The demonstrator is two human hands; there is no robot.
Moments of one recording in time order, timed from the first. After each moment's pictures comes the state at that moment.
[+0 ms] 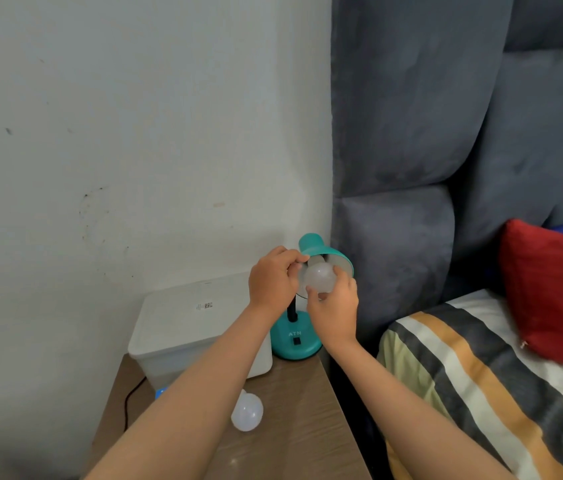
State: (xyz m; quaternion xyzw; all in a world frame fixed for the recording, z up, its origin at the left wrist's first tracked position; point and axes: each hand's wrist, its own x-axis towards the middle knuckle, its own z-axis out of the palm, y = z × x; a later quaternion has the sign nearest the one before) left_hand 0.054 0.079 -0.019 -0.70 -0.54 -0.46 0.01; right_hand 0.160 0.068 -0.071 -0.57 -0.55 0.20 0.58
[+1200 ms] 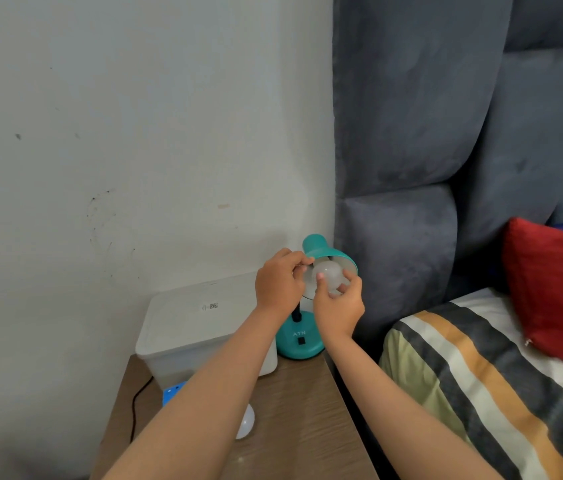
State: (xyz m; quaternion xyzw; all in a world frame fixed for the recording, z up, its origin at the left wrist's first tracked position) left_hand 0.058 0.070 -0.017 -0.70 -0.56 -0.44 0.00; right_hand 0.148 0.066 -0.067 -0.56 -0.38 0.31 0.67
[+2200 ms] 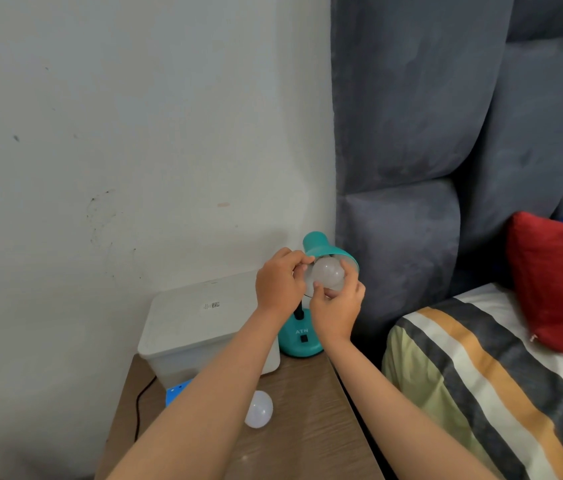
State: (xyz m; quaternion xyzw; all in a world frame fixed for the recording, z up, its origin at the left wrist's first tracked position) left_hand 0.058 0.070 -0.020 -0.70 -0.55 -0.46 0.01; right_hand 0.142 0.070 -0.080 -0.53 -0.45 0.26 0.67
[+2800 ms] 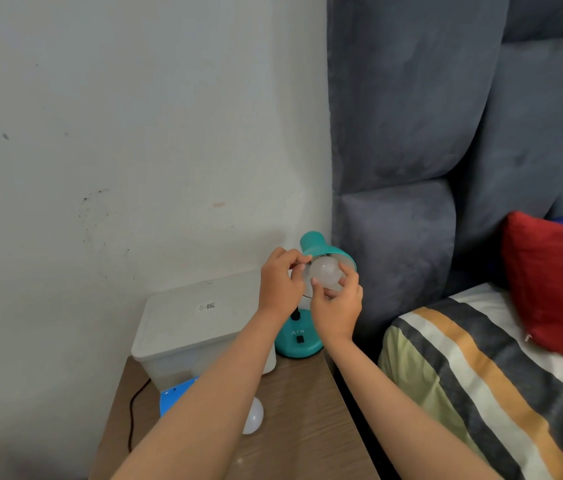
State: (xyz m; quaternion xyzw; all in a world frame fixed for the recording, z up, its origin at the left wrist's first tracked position) left_hand 0.062 0.076 -0.026 -0.68 -0.51 -0.52 -0.09; right_hand 0.150 0.071 -0.080 -0.53 -0.44 0.26 0.67
